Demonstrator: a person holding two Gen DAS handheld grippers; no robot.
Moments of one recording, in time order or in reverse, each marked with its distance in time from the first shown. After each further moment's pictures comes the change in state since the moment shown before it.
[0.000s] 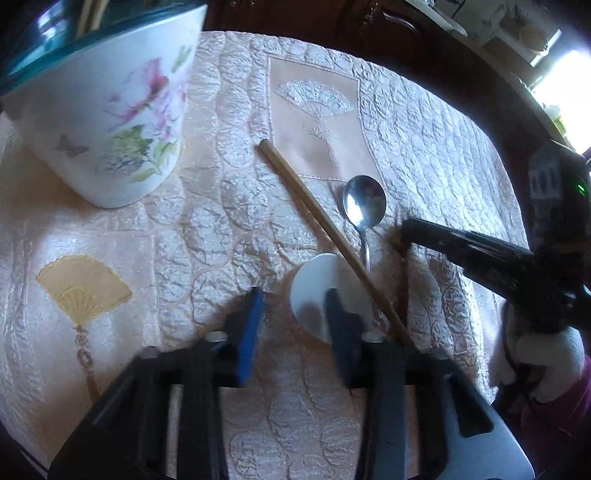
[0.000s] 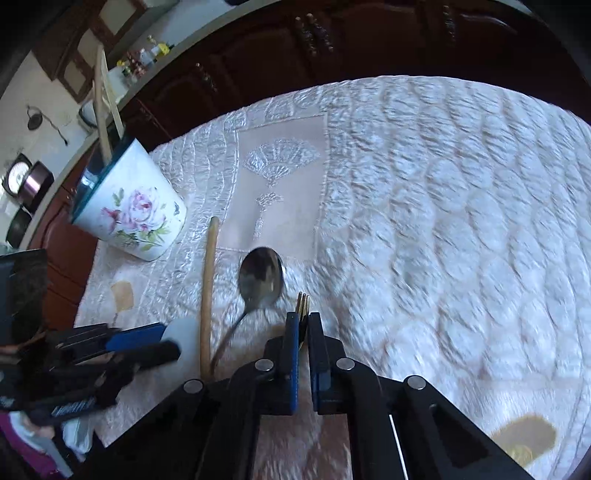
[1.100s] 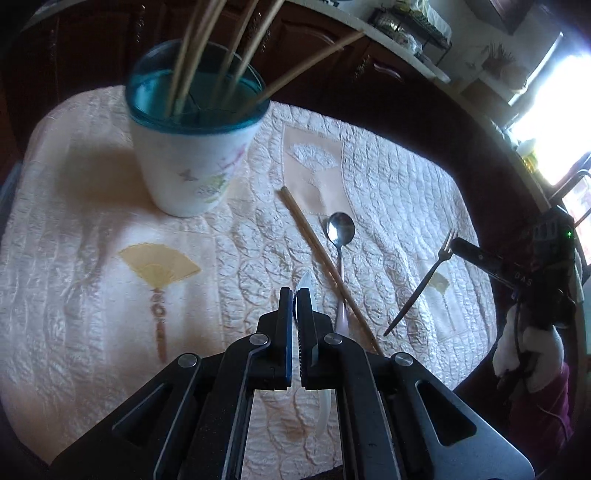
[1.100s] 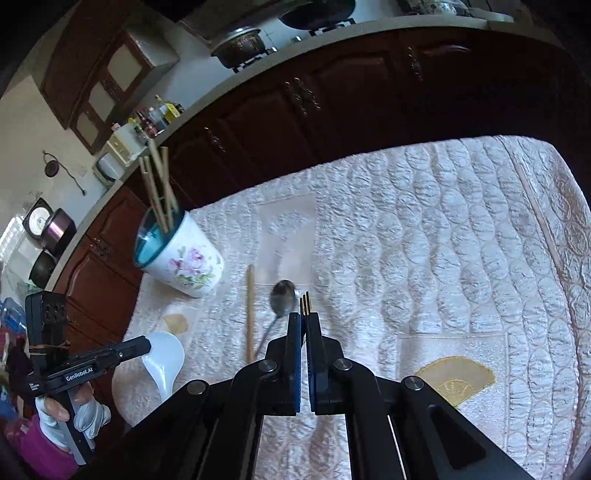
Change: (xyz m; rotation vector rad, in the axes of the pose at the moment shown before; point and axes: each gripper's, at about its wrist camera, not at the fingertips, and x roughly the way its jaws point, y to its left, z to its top) left arm -0.101 0.033 -0.038 -0.041 -0.175 -0.080; right arm -0.120 -0.002 -0.022 0.060 -0.192 0.044
